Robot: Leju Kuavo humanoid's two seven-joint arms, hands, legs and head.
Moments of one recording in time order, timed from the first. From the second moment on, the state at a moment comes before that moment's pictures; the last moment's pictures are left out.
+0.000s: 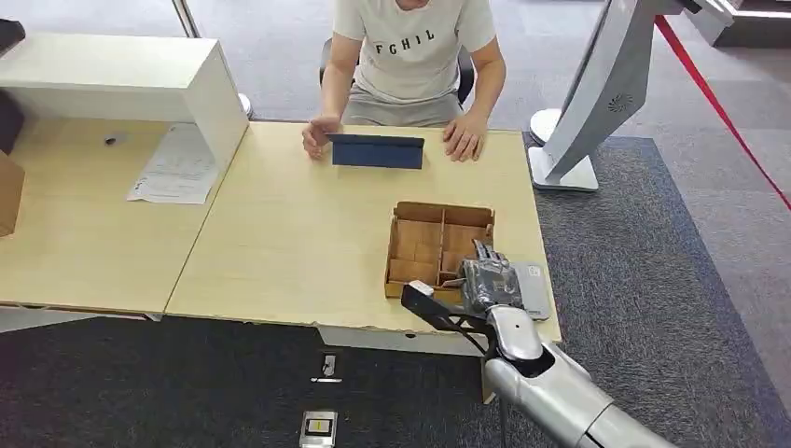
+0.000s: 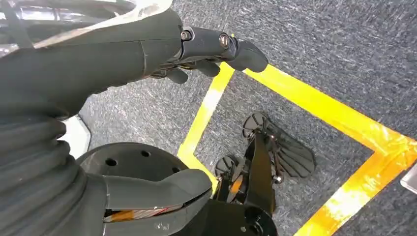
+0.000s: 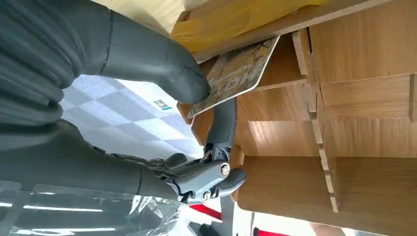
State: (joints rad) left arm -0.08 -0.02 -0.80 -0.24 1.57 0.49 -0.18; right arm -0.63 -0.18 1.01 -0.95 0.80 -0.10 0.55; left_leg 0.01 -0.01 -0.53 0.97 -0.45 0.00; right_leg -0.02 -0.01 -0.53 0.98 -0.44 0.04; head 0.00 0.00
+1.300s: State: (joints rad) left arm -0.08 -0.03 -0.80 -0.24 1.57 0.50 -0.19; right arm -0.59 -0.19 1.01 -0.95 0.83 -0.19 0.54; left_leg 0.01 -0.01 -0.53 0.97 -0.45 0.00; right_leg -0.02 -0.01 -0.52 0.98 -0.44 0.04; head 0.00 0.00
